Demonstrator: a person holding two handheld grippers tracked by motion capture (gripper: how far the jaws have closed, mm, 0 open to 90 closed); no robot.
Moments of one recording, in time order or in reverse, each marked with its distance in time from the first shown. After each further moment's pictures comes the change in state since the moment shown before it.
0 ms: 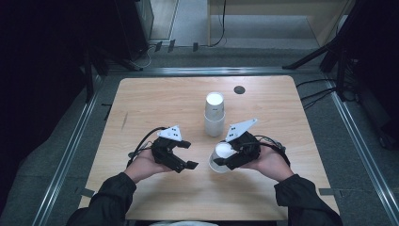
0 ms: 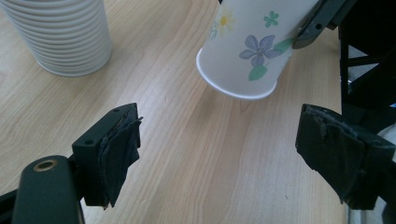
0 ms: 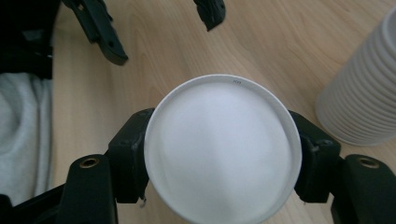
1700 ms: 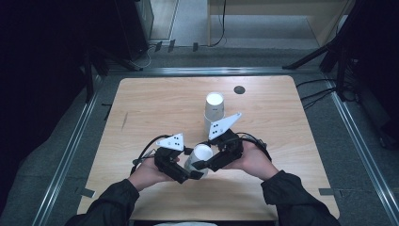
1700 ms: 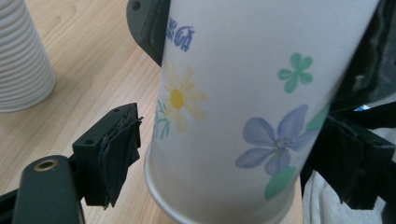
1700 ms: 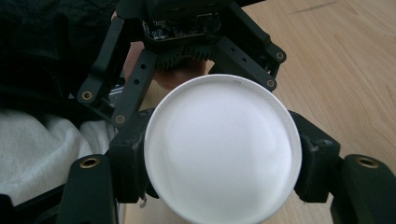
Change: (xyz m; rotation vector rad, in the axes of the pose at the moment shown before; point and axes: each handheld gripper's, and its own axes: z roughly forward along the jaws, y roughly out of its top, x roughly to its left) left arm -0.026 -0.002 0.004 -0.098 -0.110 0.056; right arm 0.023 0.045 0.014 -0.120 0.243 -0.019
